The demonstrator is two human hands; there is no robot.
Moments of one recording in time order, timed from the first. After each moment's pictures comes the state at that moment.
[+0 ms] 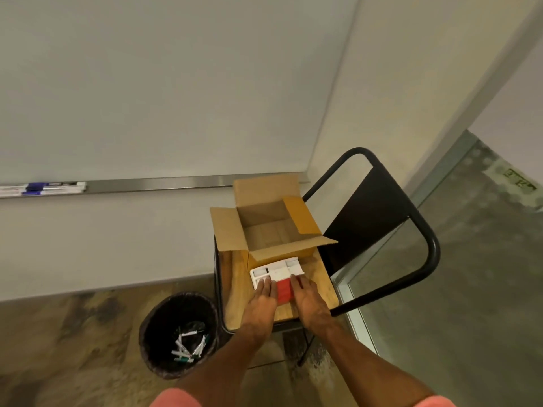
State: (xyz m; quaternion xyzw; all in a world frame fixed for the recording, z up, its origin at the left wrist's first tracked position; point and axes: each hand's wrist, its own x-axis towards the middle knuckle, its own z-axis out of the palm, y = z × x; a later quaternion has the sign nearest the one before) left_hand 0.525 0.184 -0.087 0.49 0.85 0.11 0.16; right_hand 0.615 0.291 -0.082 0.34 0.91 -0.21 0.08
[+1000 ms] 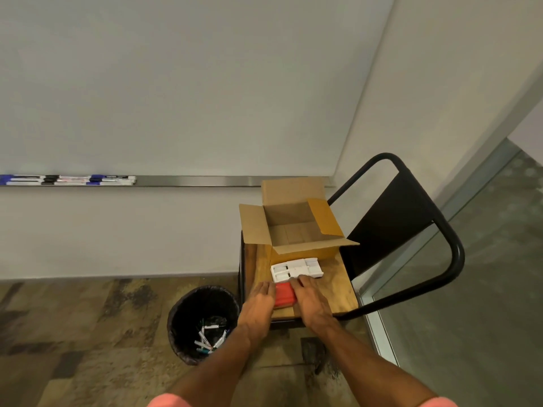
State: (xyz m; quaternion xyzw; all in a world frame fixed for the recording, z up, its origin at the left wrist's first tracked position) left_hand 0.521 0.131 -0.076 0.43 0.89 0.11 0.13; right_hand 0.599 0.254 -0.066 0.28 0.95 -0.16 0.06
